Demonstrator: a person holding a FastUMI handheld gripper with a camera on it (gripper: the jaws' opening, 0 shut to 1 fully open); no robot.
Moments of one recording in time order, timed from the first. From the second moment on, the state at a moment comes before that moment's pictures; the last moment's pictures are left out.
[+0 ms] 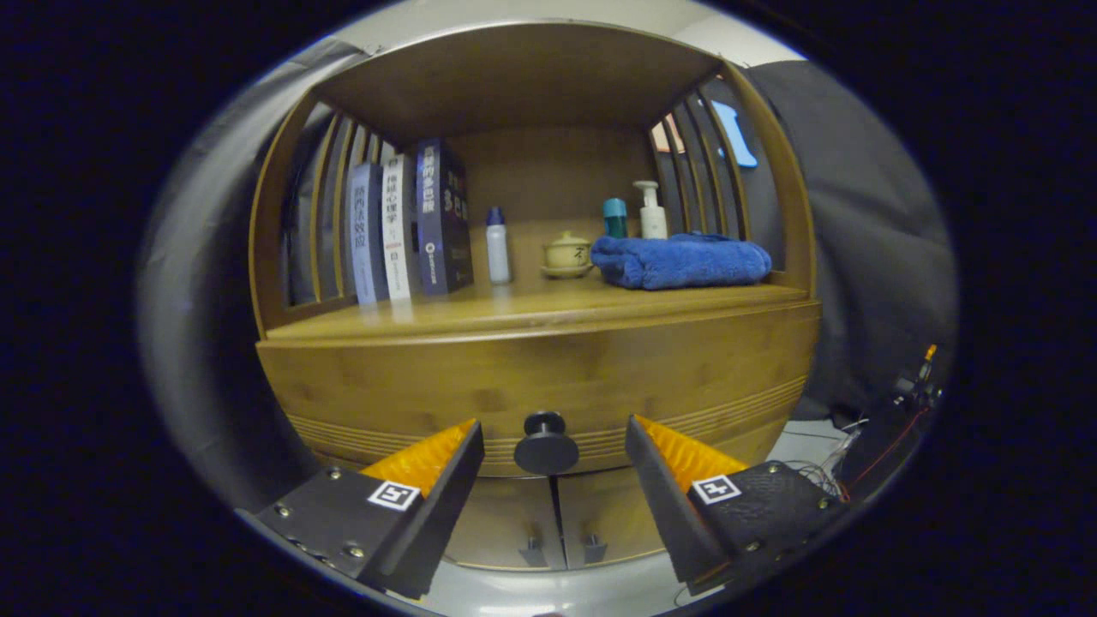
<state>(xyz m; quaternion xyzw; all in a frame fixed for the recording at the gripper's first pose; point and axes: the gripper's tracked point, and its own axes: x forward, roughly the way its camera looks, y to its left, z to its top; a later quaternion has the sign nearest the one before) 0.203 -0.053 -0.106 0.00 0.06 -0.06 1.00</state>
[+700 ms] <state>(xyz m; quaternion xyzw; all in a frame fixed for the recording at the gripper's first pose) 0.188 -0.047 -0.127 0.01 0.08 -0.03 1.00</state>
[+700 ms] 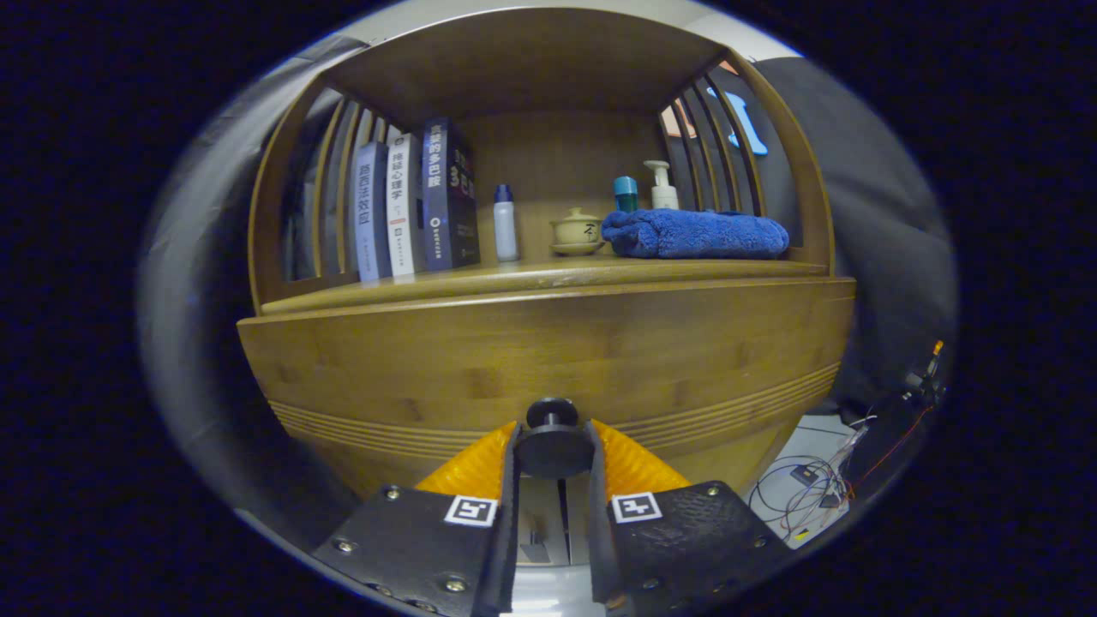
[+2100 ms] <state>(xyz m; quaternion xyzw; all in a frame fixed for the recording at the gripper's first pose) 0.023 -0.047 -0.115 -0.01 0.10 0.01 1.00</state>
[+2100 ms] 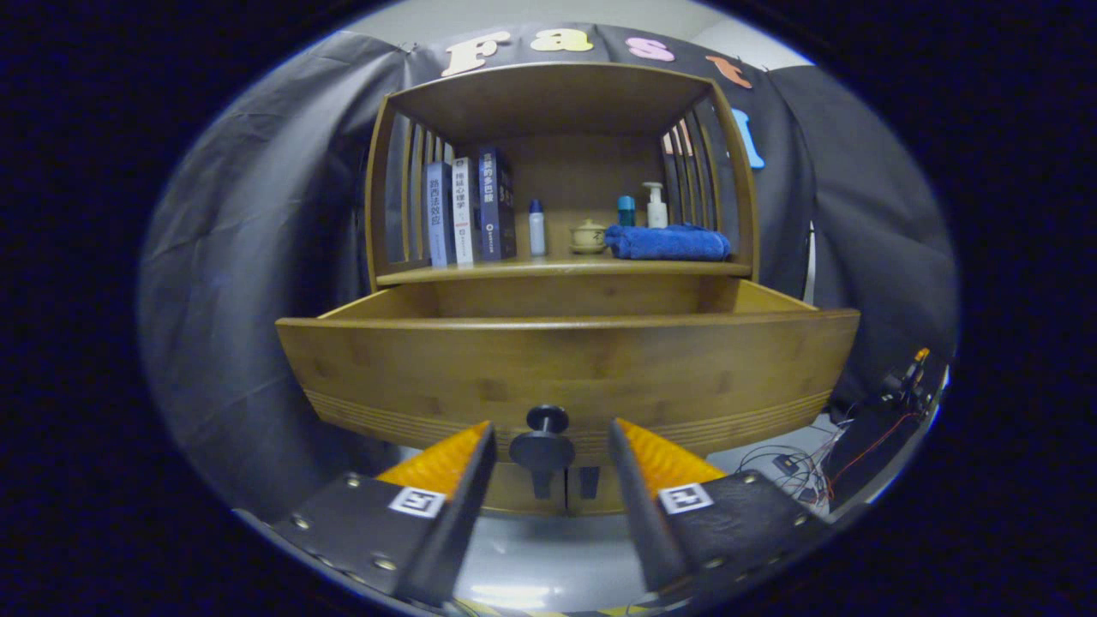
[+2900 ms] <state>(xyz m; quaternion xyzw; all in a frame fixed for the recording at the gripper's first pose) 0.065 0.006 0.024 -0.01 0.13 0.10 0.99</state>
